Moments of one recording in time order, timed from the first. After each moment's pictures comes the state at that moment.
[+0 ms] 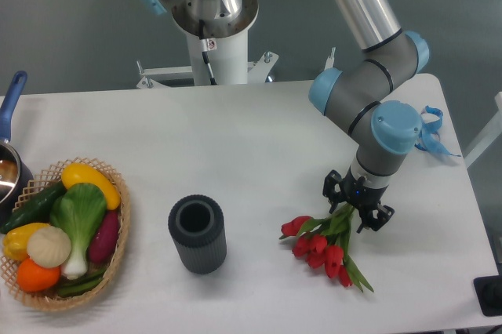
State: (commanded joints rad) arm 2.70 -2.15 -1.61 -0.87 1.39 1.39
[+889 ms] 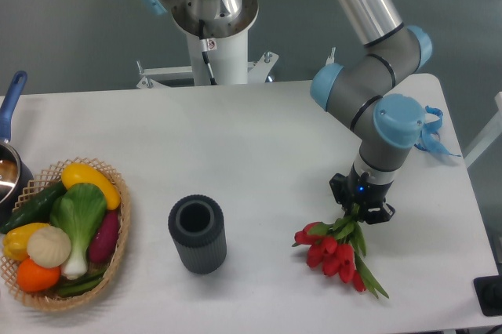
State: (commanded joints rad) arm 2.71 -2.06 -1.59 -0.87 1.38 1.38
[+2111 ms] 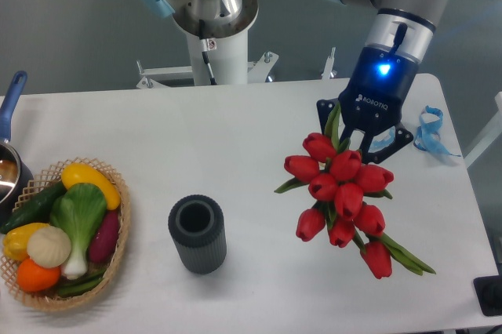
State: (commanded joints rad) arm 2.81 -1.80 -1.56 -0.87 0.61 0.99
